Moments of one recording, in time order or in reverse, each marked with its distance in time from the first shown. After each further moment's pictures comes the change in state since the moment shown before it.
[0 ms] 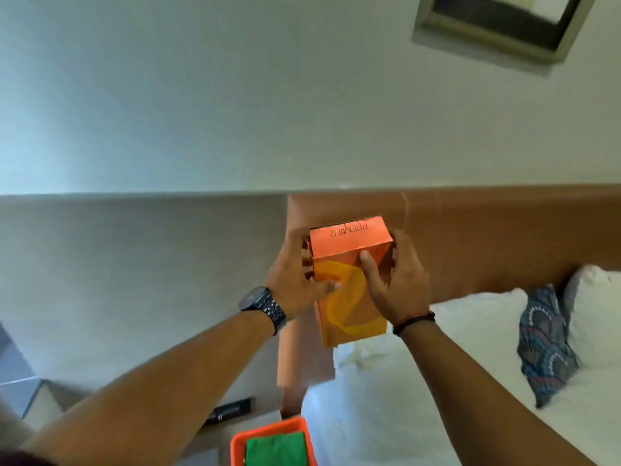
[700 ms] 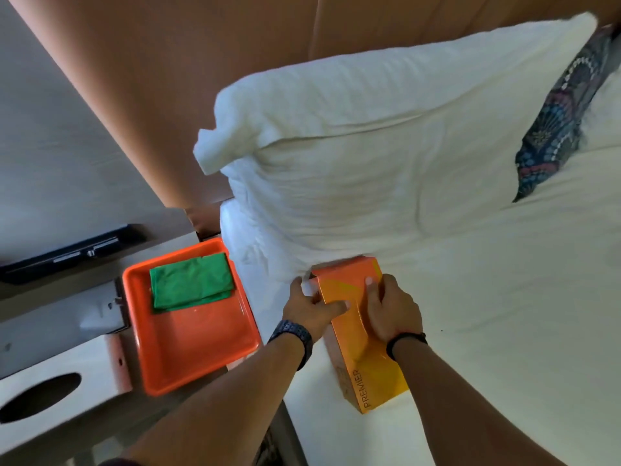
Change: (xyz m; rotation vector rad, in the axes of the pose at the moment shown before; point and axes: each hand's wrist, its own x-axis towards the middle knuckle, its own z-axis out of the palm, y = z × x) left_hand -0.200 -0.339 0.342 -0.193 -0.237 -1.160; right_hand -0.364 0.351 0.019 -0.509 -0.732 0.907
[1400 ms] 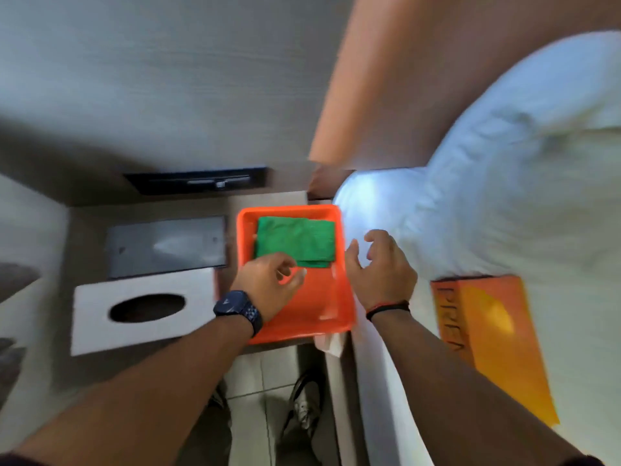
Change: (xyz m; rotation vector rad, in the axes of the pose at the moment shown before) left_hand 0.016 -0.090 -0.264 0.539 0.466 0.496; right_hand -0.045 -0.207 0.145 0.028 0.384 -0.554
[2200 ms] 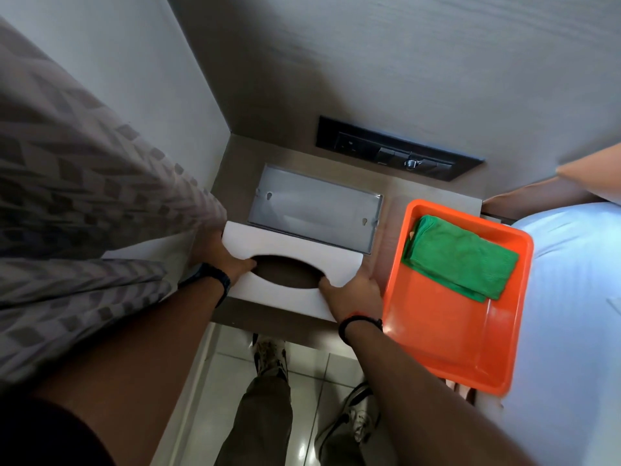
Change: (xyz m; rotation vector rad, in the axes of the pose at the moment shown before) left_hand -0.051 -0.290 -0.129 -0.135 0.252 -0.924; right_hand -0.143 -0.173 0.209 0.081 -0.853 0.332
